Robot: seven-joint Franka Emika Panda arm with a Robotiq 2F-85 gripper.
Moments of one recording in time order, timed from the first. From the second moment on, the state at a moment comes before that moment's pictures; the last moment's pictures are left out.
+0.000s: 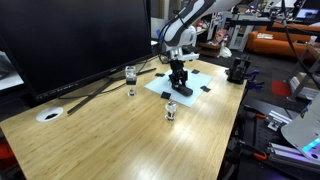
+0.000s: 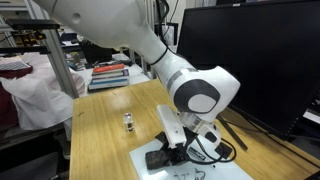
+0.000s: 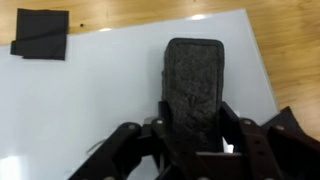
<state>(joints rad) -0.10 0.69 -0.02 -1.71 0.19 1.93 -0.03</state>
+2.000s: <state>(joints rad) -0.22 0.77 -0.09 -1.58 0.43 2.07 0.24</state>
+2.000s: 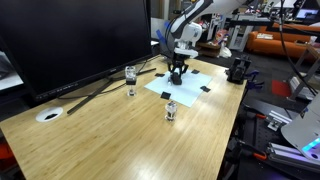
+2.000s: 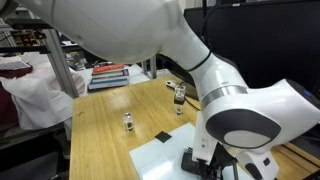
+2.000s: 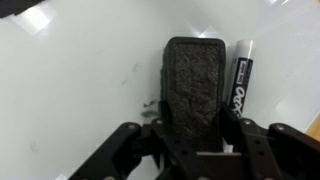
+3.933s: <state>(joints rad) -0.25 0.60 -0.09 -1.92 0.54 2.06 0.23</state>
